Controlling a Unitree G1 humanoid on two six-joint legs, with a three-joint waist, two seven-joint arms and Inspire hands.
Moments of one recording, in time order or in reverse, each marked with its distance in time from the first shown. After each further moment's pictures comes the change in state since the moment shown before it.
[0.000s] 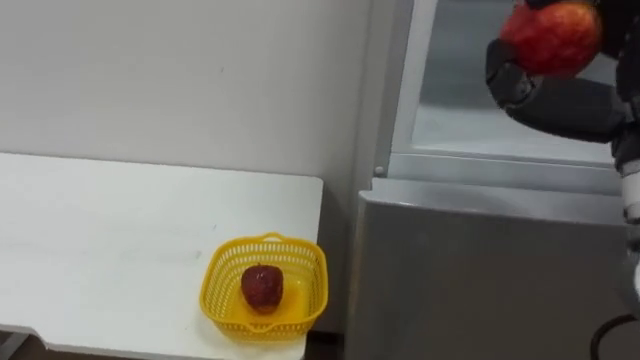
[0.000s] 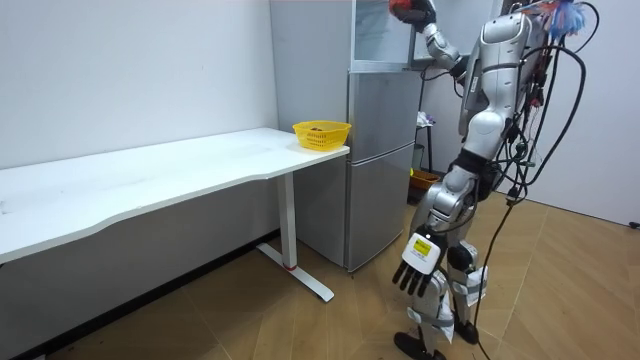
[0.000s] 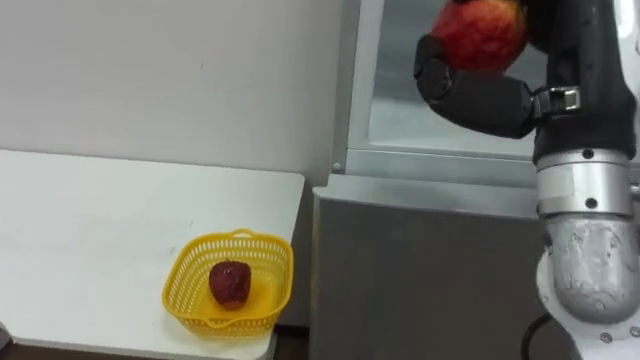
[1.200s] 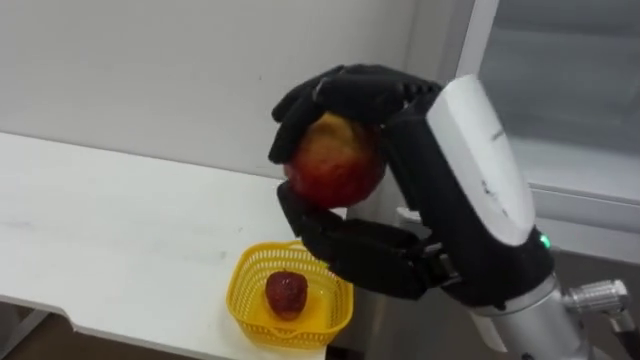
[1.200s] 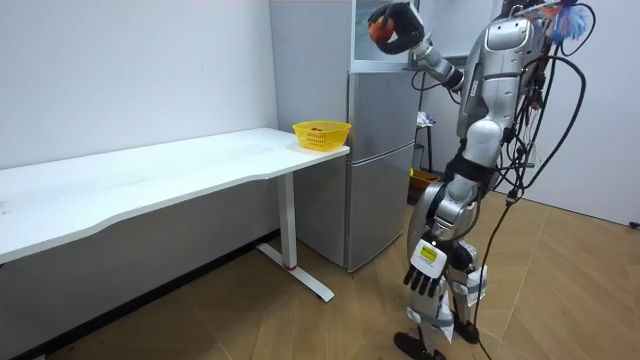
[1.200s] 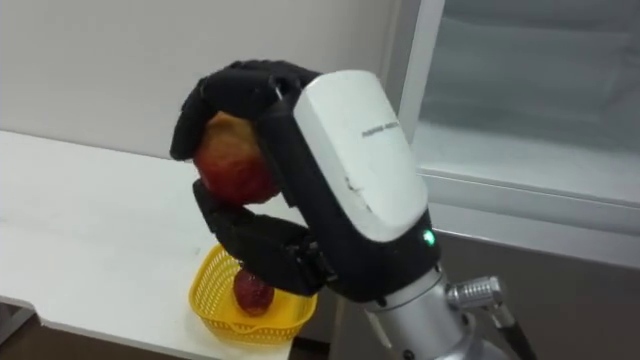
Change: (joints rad) left arm -0.077 0.027 -0.097 0.098 0.012 -0.042 -0.085; right arm 0.143 0.146 0.350 -0.105 -0.649 -0.127 0.181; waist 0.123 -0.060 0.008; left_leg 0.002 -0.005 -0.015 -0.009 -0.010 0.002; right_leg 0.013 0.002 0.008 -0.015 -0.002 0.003
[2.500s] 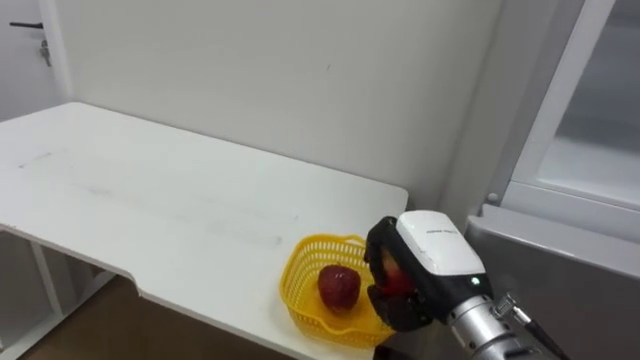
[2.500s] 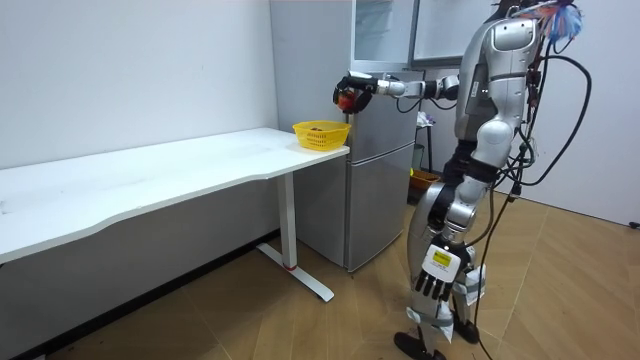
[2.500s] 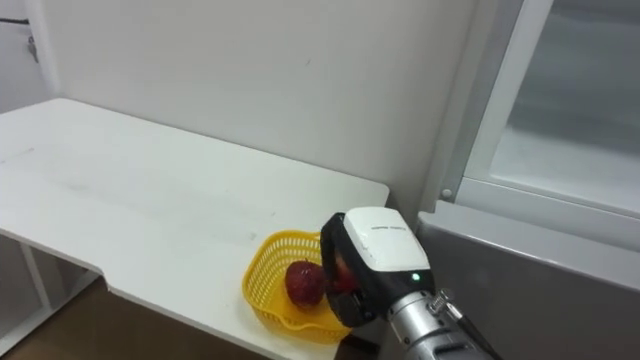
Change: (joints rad) left arm -0.018 0.009 0.022 -0.031 0.047 0.037 -0.059; right arm -0.058 0.007 0.044 0.625 -0.047 0.123 0.066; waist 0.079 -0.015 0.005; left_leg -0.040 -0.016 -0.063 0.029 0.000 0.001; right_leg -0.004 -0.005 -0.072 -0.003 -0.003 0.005
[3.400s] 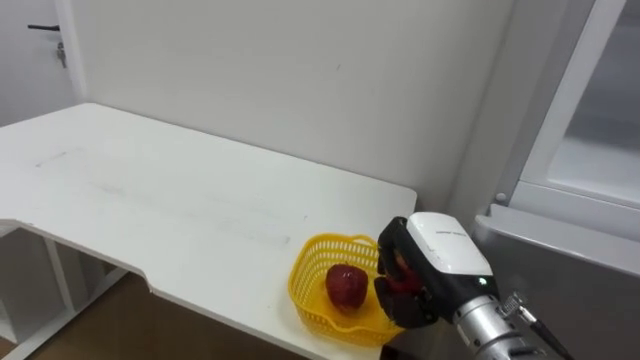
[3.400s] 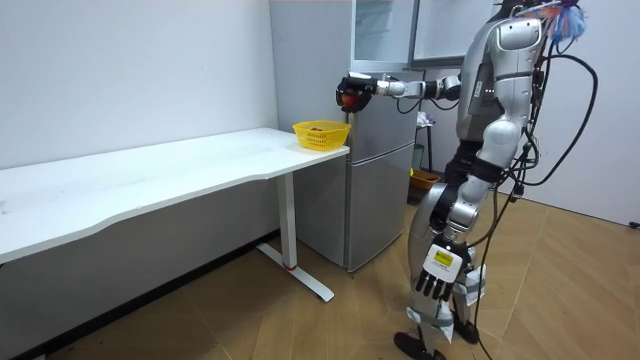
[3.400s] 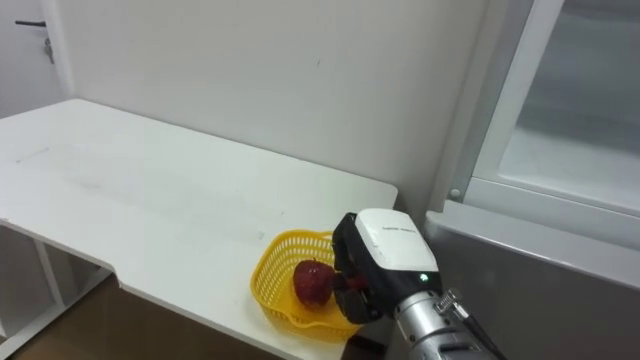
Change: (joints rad) left arm 0.014 0.000 0.000 -0.054 0.001 0.028 -0.004; right arm 0.000 0.000 -0.001 0.000 0.039 0.030 0.003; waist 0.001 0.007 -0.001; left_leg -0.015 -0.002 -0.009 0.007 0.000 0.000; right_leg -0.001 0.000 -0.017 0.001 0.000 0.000
